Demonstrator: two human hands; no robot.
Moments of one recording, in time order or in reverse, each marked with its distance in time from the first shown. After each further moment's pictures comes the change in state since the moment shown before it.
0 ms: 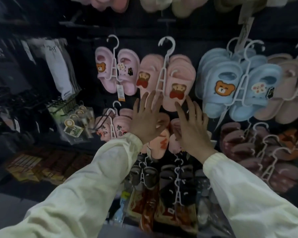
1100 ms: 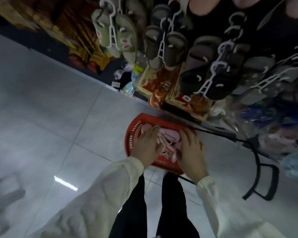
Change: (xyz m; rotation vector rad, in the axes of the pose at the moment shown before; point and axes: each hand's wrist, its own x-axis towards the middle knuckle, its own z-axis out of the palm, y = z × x) left_hand -0.447 0.154 0.159 -0.603 -0.968 -0.741; right_hand -0.401 -0.019 0.236 0.264 -0.909 0.101
